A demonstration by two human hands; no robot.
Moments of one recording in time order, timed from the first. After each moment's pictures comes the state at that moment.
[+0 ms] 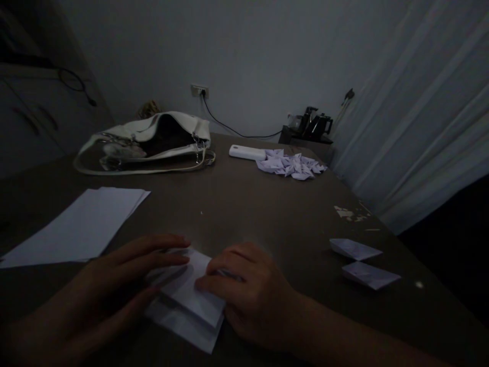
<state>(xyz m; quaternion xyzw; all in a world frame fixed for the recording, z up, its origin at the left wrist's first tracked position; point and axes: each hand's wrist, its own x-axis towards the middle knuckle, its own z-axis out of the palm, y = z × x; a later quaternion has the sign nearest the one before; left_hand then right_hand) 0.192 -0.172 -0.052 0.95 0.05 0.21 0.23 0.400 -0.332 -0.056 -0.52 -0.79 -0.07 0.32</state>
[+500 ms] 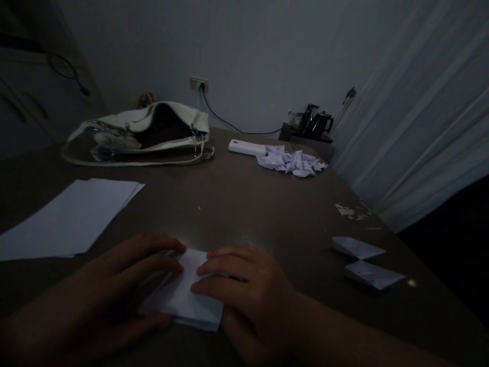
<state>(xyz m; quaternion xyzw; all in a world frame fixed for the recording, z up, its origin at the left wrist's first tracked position) 0.201 -0.175 -0.060 0.96 0.01 0.22 0.16 0.399 -0.337 -0.040 -0.51 -0.80 0.01 0.31</state>
